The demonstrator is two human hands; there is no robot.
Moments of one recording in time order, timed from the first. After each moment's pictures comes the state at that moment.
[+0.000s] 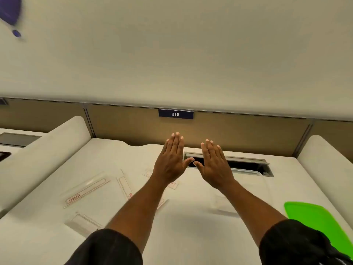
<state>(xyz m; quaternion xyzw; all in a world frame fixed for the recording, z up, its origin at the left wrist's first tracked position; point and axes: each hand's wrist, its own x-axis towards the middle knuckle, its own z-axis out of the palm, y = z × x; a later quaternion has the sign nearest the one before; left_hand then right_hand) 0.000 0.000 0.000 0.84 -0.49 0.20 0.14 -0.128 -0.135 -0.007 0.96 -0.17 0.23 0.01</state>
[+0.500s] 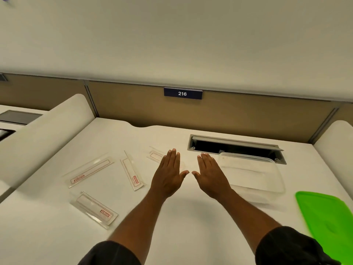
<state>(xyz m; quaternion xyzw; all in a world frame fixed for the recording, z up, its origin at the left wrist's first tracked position) -0.005 0.031 -0.107 0.88 -0.45 0.08 0.12 -0.114 -0.119 -0.109 0.98 -0.15 0.12 -0.03</state>
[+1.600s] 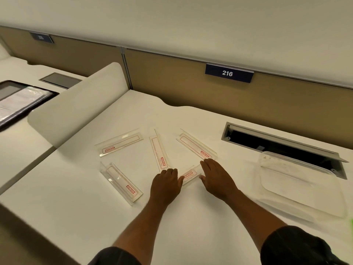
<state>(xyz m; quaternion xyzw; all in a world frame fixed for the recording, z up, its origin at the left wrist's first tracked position) 0.010 0.120 -0.175 0.95 -0.31 0.06 0.05 -0.055 -0.078 -0.165 0.99 0.02 0.09 -0.06</state>
